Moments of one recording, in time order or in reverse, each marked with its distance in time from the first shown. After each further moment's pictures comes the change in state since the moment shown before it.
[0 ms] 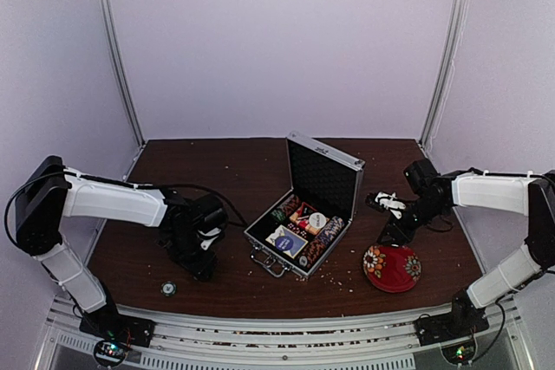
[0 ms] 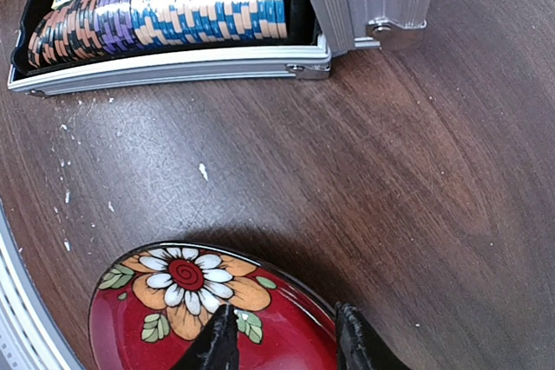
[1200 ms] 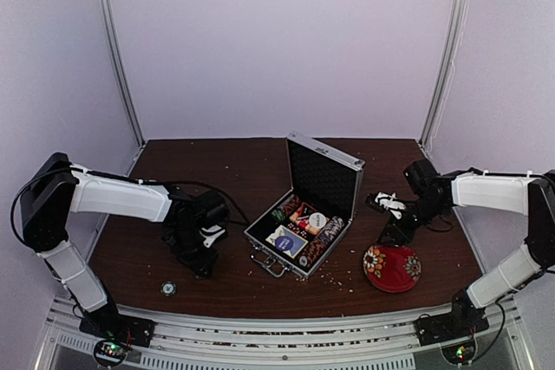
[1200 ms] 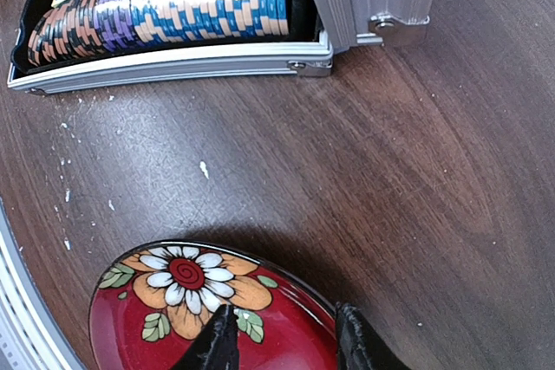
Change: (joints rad) left arm 0.024 0.045 0.038 -0.007 0.070 0.055; right arm 0.000 0.002 0.000 -0.004 0.000 0.000
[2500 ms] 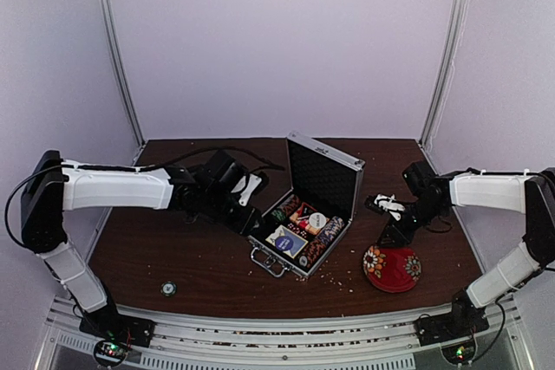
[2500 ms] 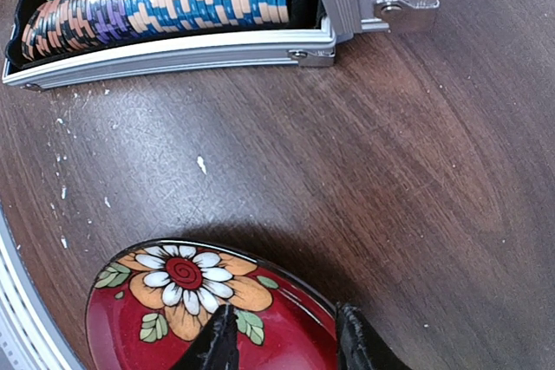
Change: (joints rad) left arm -0.046 -0.009 0.179 0.433 0.050 0.047; right arm 0.001 0.021 0.000 -0.001 0.002 0.000
